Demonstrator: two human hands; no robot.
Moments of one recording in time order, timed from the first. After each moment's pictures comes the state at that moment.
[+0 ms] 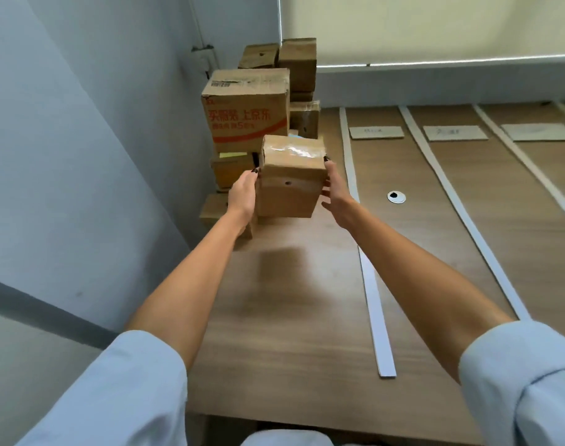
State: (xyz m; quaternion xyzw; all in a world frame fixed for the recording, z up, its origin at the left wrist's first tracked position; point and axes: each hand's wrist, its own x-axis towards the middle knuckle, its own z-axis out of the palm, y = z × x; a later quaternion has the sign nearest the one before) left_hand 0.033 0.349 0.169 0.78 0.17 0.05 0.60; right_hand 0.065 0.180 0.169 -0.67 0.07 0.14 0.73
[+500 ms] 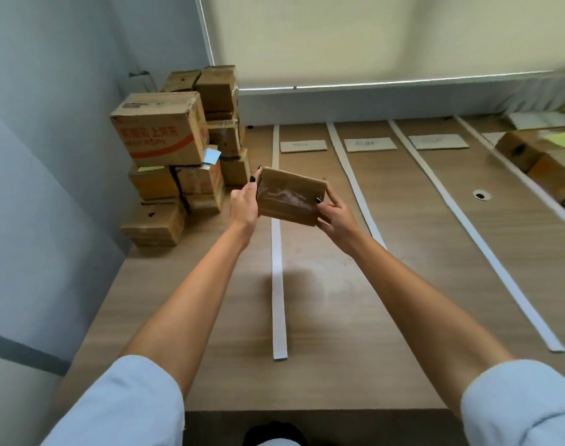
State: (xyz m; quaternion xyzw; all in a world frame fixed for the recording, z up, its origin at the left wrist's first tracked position) left_hand 0.003 0.122 0.174 0.76 0.13 0.08 0.63; right_hand 0.005 -0.068 0.156 -0.58 0.02 0.13 0.81
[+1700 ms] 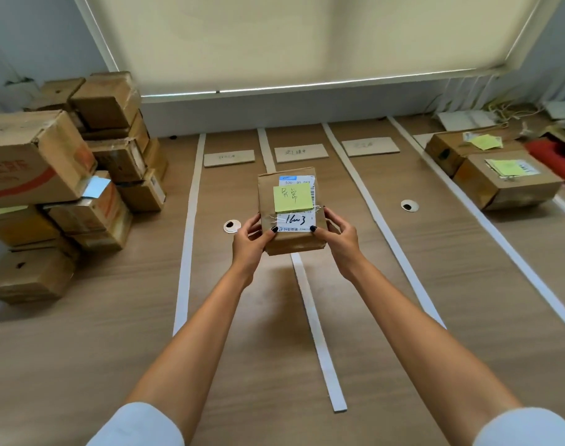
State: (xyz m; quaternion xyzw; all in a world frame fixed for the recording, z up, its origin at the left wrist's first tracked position) left_hand 0.097 -0.104 0.110 0.69 0.09 -0.02 0.72; right_hand 0.092 -0.289 0.108 -0.62 0.07 0.01 0.78
